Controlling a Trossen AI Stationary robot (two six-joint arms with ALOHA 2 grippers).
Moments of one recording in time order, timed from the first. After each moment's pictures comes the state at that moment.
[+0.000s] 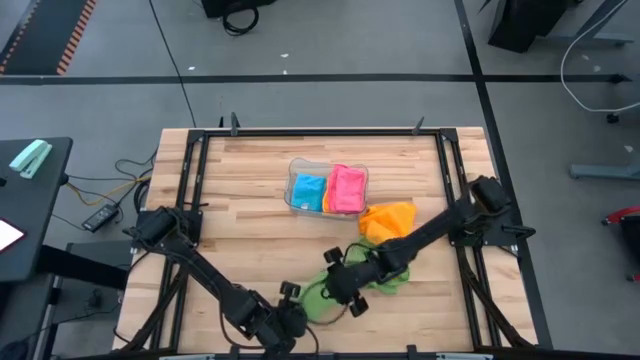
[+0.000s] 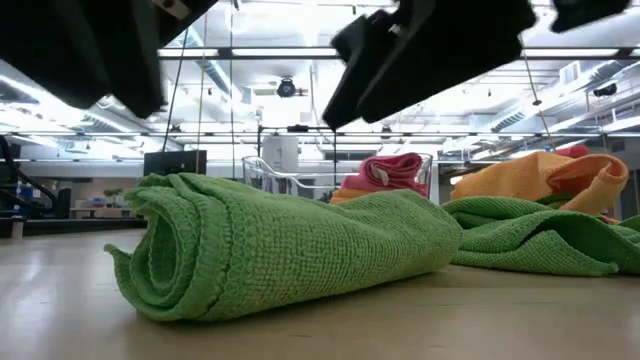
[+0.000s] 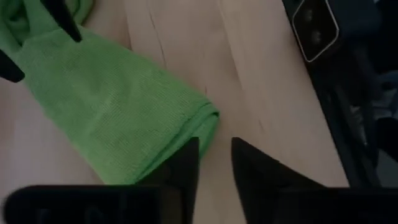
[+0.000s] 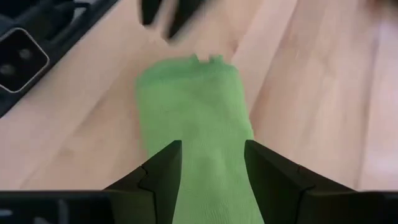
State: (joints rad) left arm -0.74 1.99 1.47 -0.55 -0.39 -0.38; right arm 0.45 1.88 1.23 -0.19 0.10 -0.08
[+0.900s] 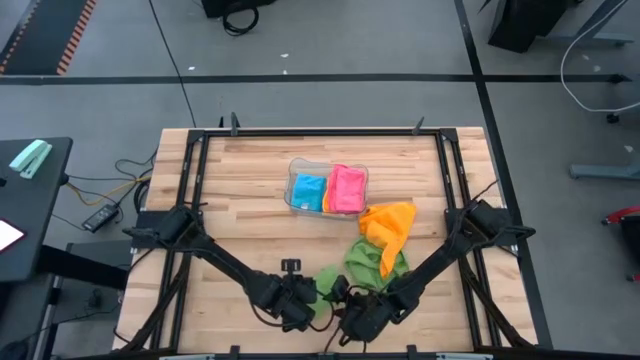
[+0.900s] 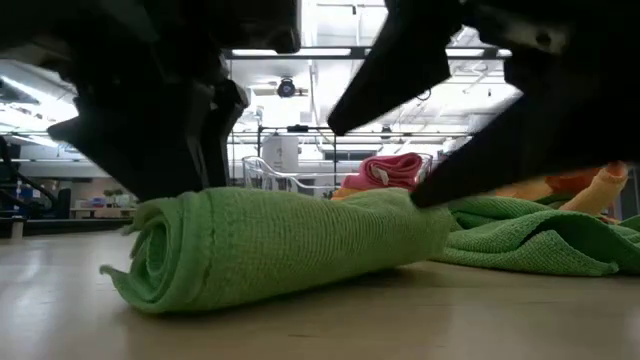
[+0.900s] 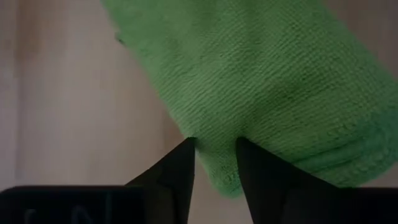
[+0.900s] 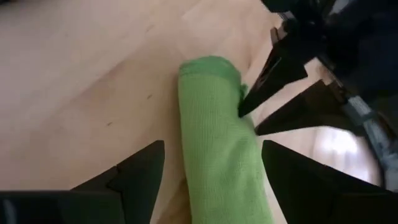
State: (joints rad) left arm -0.60 2.07 1.47 -0.71 -0.38 -0.54; right arm 0.67 2.03 1.23 -0.02 0.55 -0.36
